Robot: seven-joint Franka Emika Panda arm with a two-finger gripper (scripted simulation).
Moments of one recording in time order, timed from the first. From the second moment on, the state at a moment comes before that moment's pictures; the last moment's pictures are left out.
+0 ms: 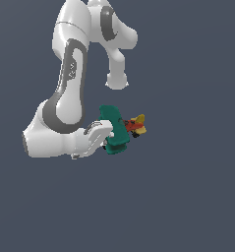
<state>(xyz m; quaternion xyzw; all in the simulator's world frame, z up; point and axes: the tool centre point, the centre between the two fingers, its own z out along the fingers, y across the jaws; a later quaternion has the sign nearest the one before) 0.010 -0.038 0.149 -0.86 -0.15 0.15 0.47</state>
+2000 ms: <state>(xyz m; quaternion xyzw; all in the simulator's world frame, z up) 0.019 -0.026 0.149 -0.83 -0.17 0.13 0.51</state>
